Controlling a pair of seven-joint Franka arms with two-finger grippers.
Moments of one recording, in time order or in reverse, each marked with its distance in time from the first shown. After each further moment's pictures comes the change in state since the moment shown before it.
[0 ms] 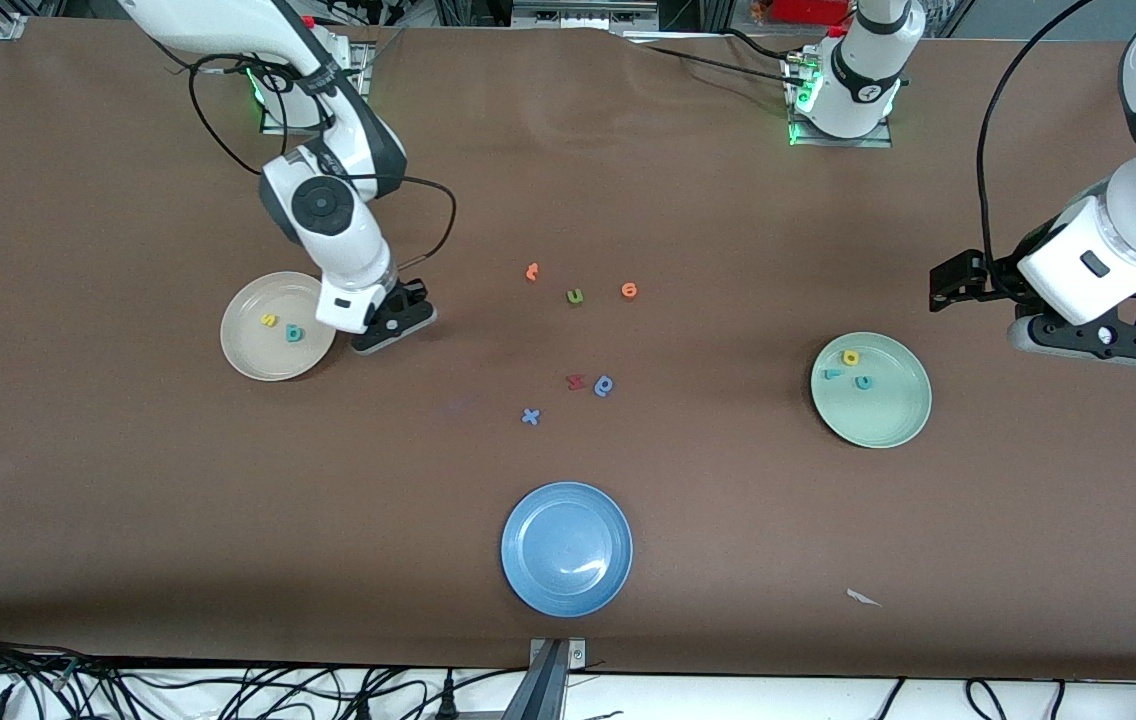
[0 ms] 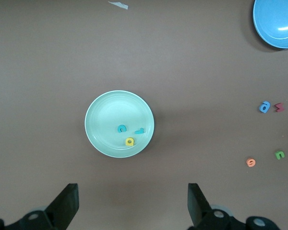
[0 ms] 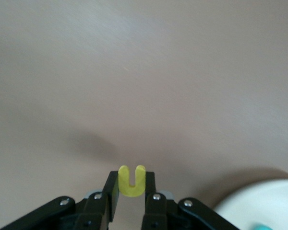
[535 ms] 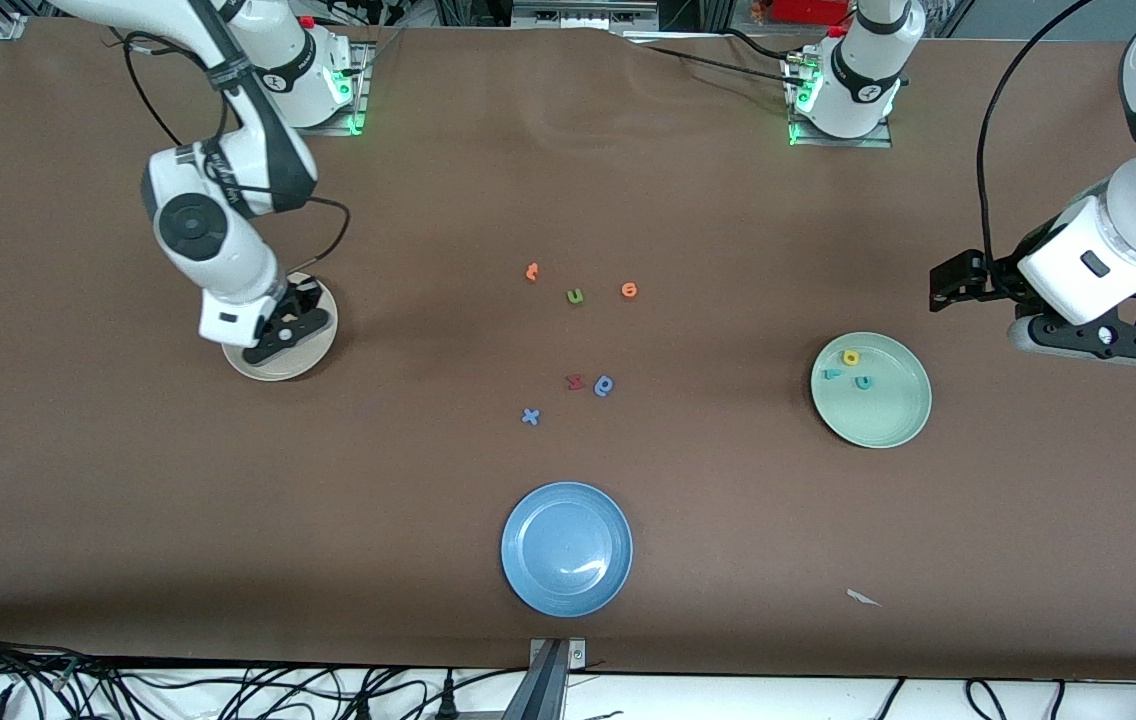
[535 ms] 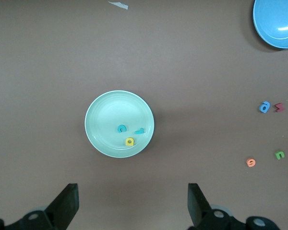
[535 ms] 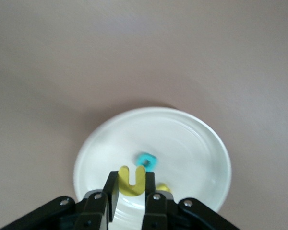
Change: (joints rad) left arm 0.000 0.000 0.000 0.000 0.000 0.000 0.000; right arm -0.218 -0.087 -0.026 -0.014 0.013 -0.158 -0.318
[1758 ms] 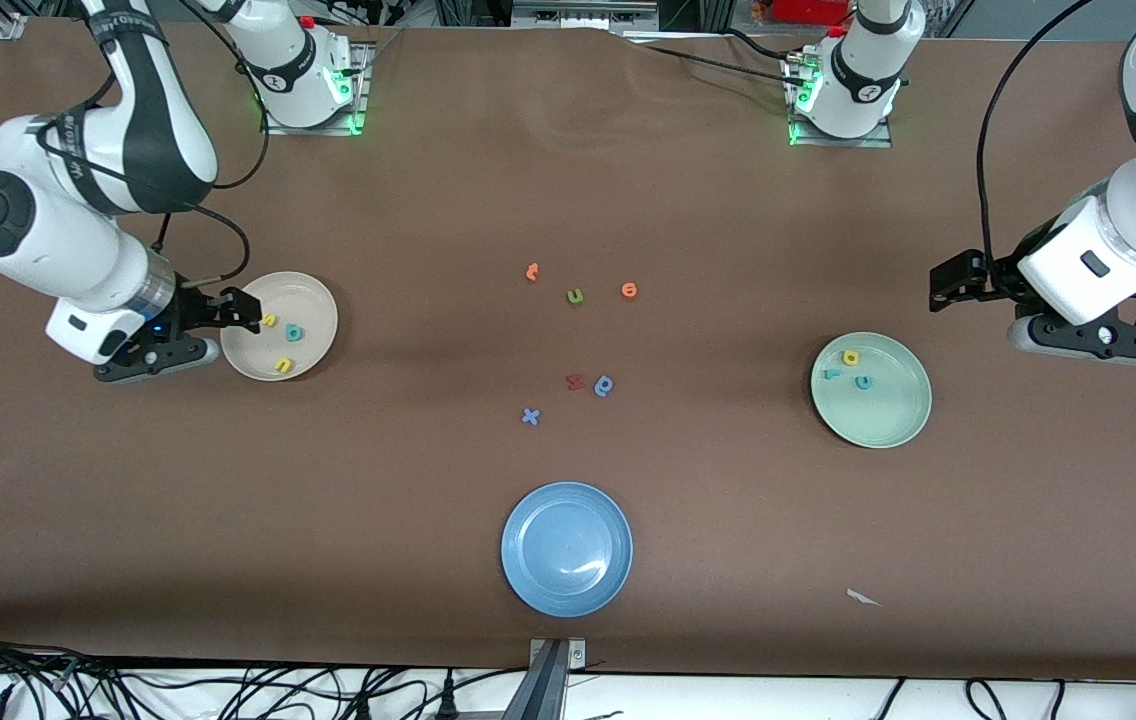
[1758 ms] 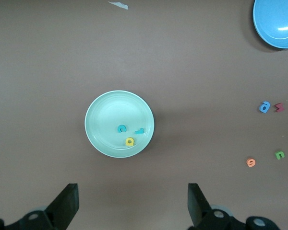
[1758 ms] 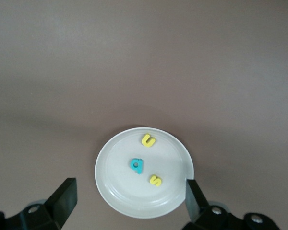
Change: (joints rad) left arm 0.000 0.000 0.000 0.000 0.000 0.000 0.000; right arm 0.051 -0.054 -0.124 0.342 0.207 -0.332 0.128
